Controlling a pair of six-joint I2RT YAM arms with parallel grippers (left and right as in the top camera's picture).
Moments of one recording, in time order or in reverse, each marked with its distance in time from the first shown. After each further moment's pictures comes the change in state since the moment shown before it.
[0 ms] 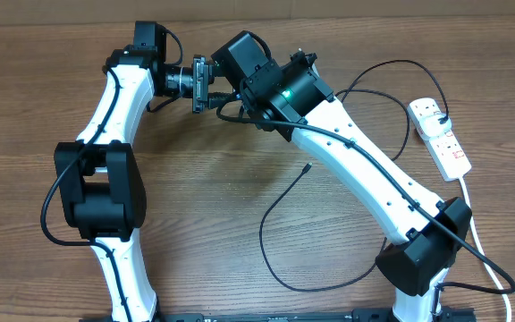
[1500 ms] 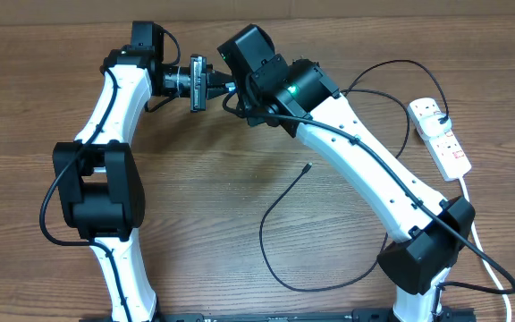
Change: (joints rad) left arm 0.008 0.000 0.000 0.000 0.011 -0.015; right arm -0.019 -0.002 0.000 0.033 -0.144 0.157
